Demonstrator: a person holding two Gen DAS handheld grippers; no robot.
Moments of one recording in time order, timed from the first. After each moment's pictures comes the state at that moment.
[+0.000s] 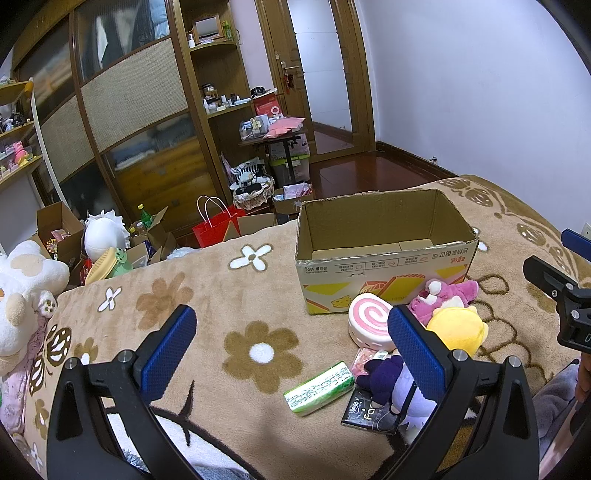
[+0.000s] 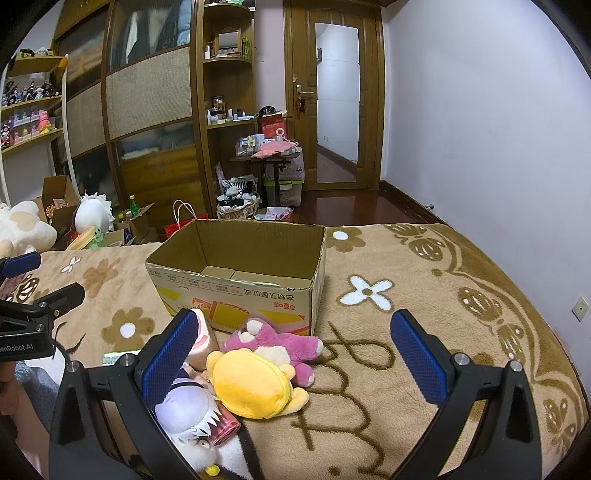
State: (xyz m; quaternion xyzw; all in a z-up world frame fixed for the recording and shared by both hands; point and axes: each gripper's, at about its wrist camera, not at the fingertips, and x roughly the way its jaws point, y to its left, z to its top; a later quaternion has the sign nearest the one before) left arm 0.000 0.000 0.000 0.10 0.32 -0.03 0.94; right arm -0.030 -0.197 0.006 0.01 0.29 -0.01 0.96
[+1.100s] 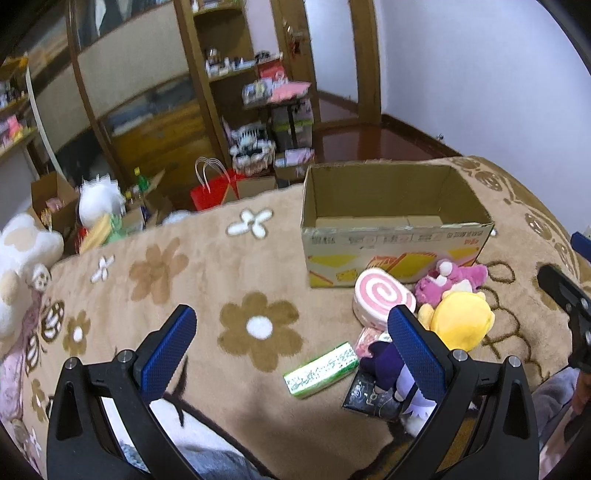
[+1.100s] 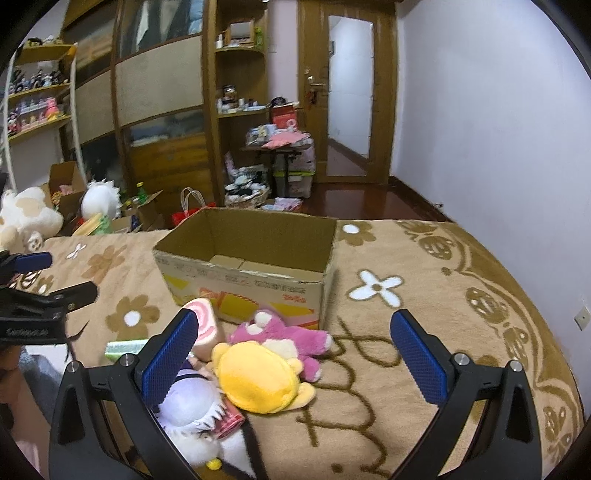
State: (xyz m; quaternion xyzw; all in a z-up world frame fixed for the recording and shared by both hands) left arm 0.022 0.014 -0.019 0.07 0.40 -0.02 0.91; right arm -0.030 -0.193 0.002 0.00 0.31 0.02 0.95
